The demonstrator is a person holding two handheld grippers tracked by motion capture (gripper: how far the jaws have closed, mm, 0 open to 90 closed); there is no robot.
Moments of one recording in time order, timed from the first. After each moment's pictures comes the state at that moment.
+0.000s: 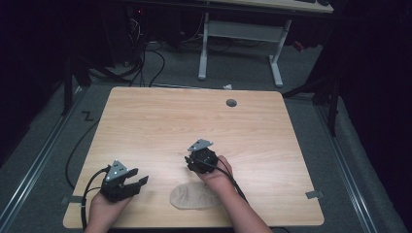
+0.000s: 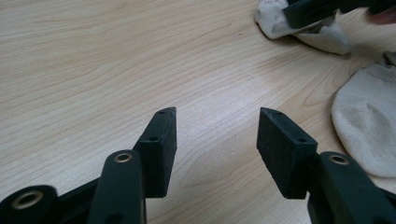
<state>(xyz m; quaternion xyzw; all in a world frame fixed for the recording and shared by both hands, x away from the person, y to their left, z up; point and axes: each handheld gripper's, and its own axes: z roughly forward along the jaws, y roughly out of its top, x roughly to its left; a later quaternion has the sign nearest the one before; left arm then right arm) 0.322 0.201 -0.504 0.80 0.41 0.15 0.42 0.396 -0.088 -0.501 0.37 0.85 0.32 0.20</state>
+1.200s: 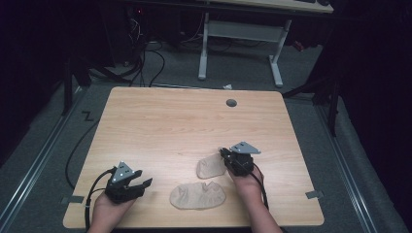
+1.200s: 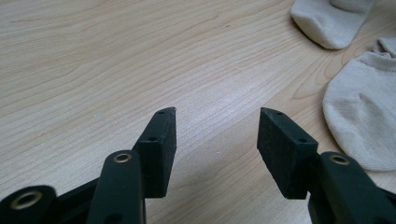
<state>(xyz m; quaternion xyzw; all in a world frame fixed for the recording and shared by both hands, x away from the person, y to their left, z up) 0.320 0.188 -0.507 0.81 0.39 0.15 0.40 0.369 -0.193 -0.494 0.46 0.75 0.40 0.25</state>
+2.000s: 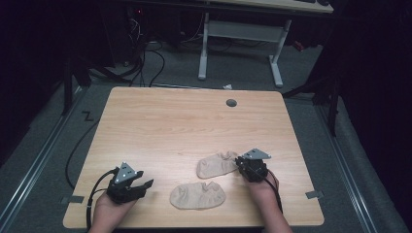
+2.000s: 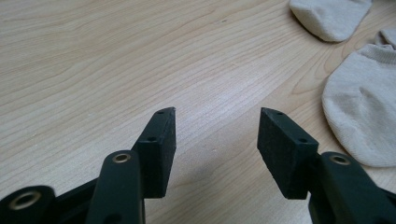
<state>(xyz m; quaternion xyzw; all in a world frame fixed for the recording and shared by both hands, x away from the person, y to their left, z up) 0.320 0.184 -0.509 0.82 0.39 0.15 0.39 0.361 -0.238 -0.517 0.47 0.78 0.32 0.25</state>
